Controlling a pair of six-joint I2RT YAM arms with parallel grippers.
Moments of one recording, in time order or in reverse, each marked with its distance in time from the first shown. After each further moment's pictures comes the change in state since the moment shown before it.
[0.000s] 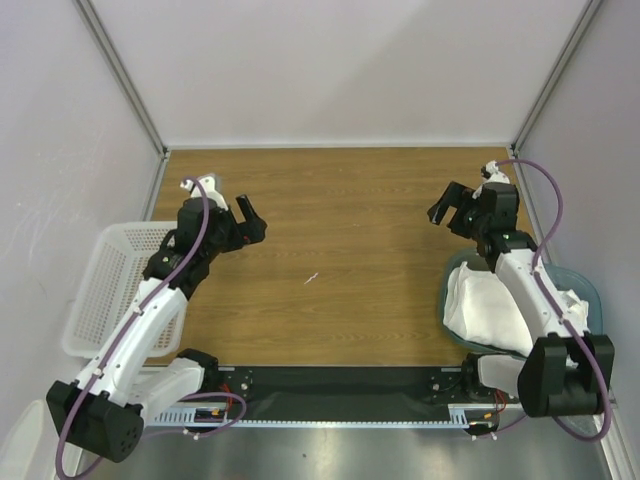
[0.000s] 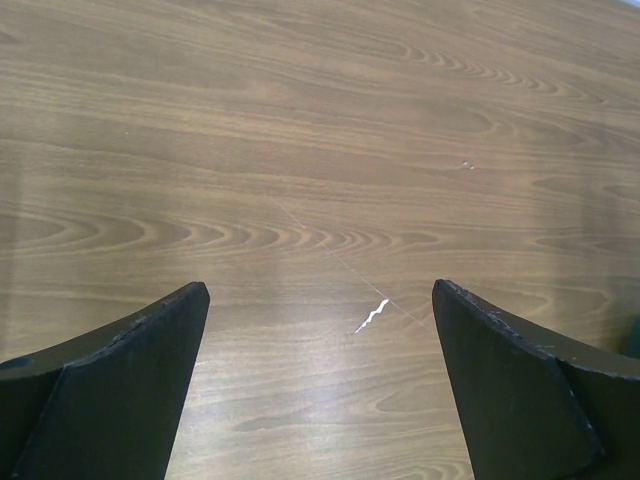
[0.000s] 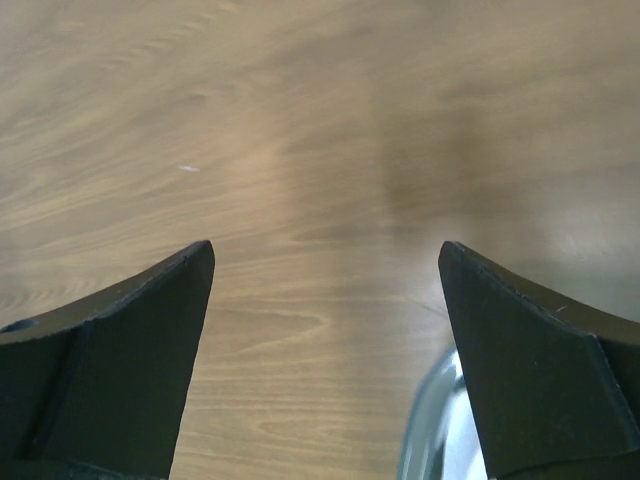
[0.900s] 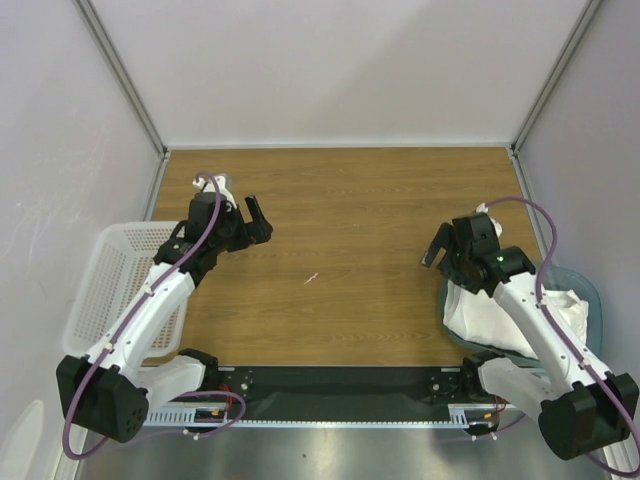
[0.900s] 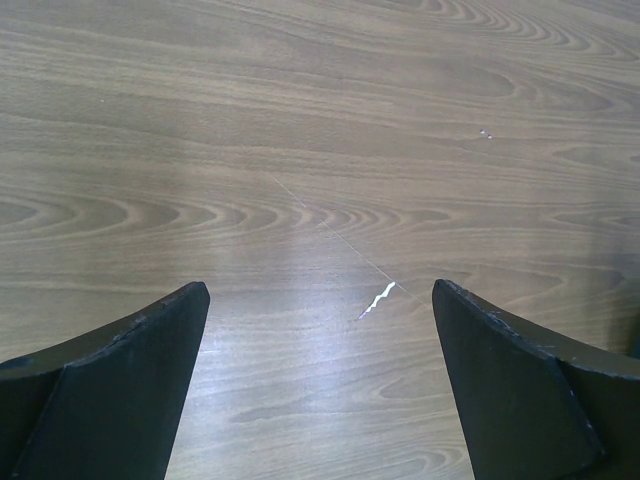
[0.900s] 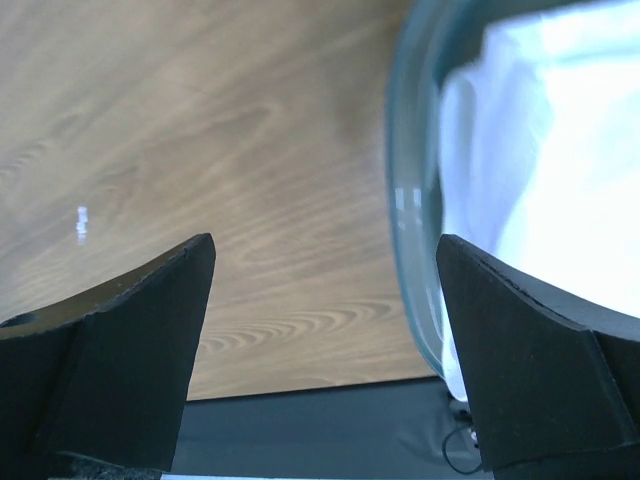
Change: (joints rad) left arm 0.007 0.113 0.017 -0.010 0.051 -0.002; right arm 0.245 -0.162 0.022 -0.583 0.264 0.328
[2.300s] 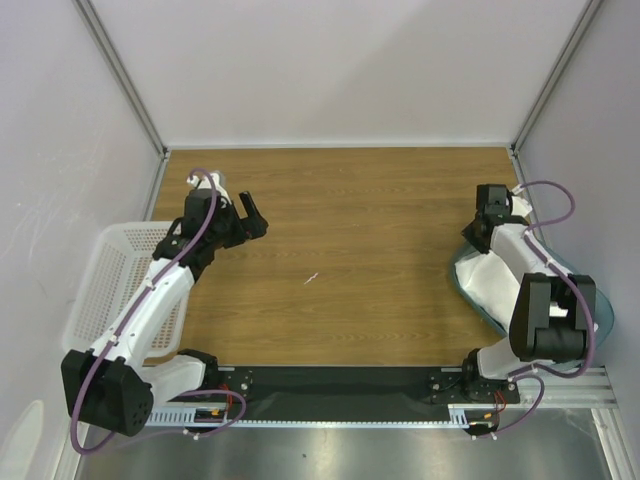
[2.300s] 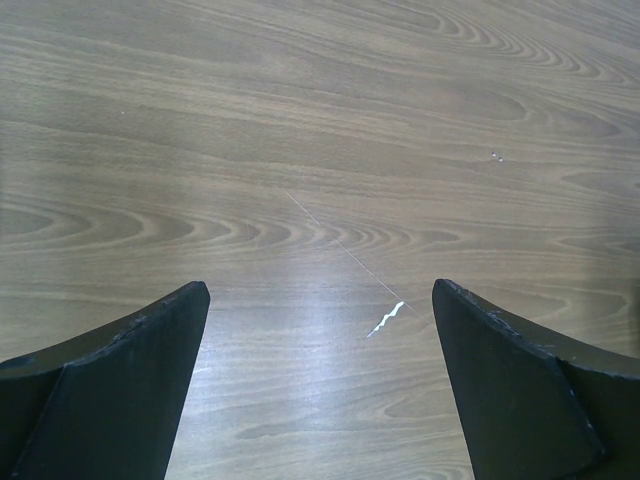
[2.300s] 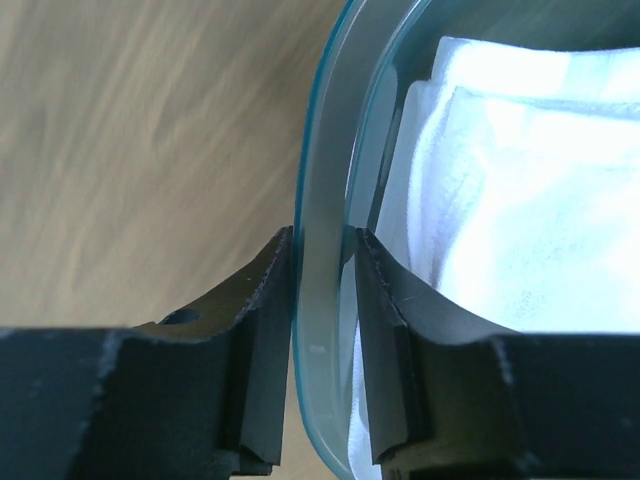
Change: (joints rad) left arm 0.057 0.032 0.000 0.034 0.021 0.000; right arm -0.314 0.455 0.056 0.379 0.171 -0.019
